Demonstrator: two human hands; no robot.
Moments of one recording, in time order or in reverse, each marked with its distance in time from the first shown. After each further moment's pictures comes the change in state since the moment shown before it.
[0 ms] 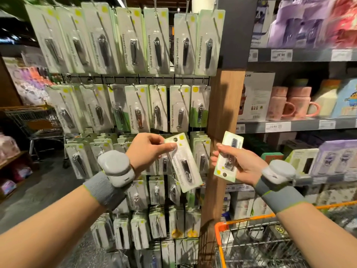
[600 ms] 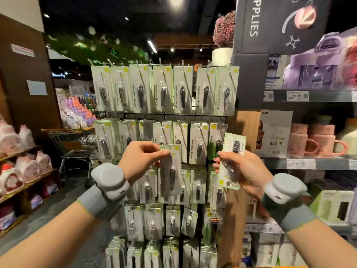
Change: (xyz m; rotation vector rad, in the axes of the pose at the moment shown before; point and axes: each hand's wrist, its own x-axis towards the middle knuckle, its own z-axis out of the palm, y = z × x) left_hand -0.012 0.042 -0.058 -0.026 0.209 0.152; right_hand -0.024 -0.045 0.059 -0.106 -0.181 -0.313
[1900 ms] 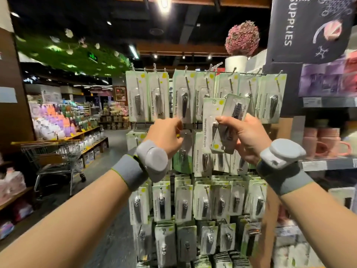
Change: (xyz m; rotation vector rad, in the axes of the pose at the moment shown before) left_hand 0.084 0.009 -0.087 0.798 -0.075 0.379; right_hand 0.045 -0.023 0.154 -0.146 0.136 -0.386
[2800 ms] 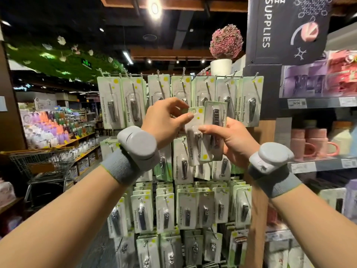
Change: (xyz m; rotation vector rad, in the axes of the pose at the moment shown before) left_hand 0.025 0.058 -0.003 -0.565 0.130 0.021; right_hand 0.006 -0.005 -0.029 0.033 -0.191 0.052
